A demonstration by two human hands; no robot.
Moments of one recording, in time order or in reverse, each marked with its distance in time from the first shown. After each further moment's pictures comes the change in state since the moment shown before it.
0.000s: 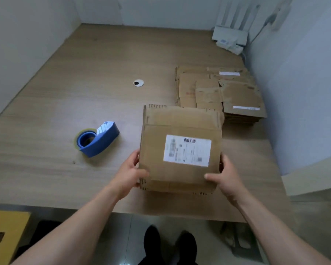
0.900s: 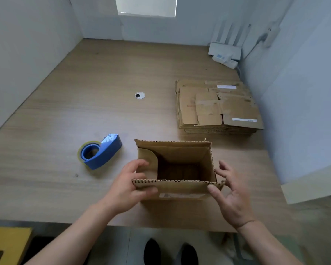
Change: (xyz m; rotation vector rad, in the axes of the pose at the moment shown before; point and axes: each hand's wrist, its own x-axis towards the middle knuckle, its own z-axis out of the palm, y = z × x) left_hand -0.008 -0.003 -0.040 0.683 0.014 0.590; right_hand -0.045 -0.015 0.011 -0.386 0.208 -0.545
